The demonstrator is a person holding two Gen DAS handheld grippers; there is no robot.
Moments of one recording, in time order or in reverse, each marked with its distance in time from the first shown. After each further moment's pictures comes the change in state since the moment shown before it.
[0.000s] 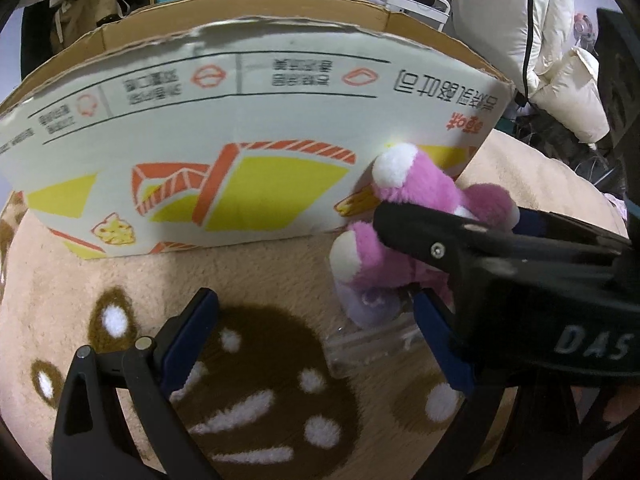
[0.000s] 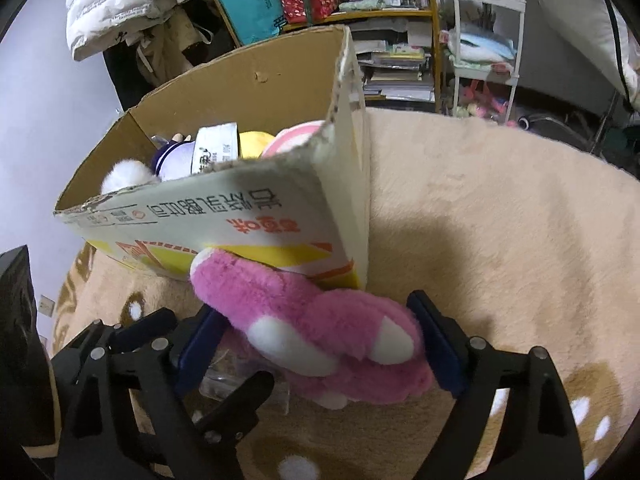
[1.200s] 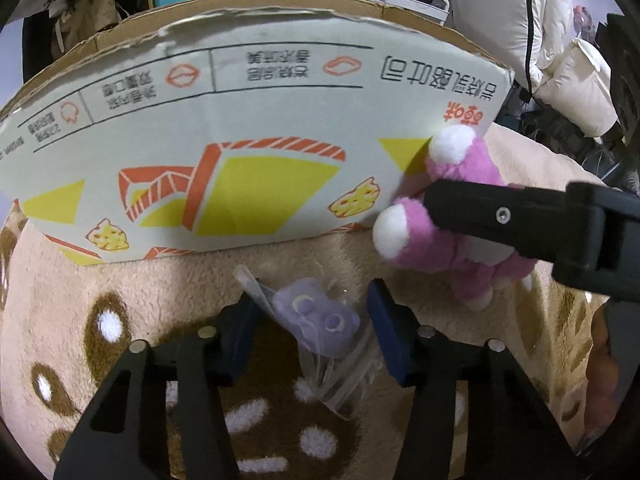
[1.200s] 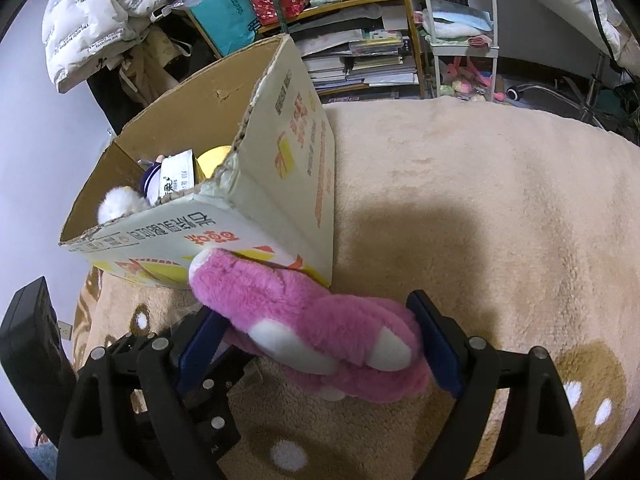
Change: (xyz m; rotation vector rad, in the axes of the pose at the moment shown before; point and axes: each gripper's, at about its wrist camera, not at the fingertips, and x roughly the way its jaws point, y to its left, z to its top) left arm 0.020 -0.040 0.005 0.010 -0.016 0.046; right arm -0.007 -0.024 0.000 0.107 0.027 0.017
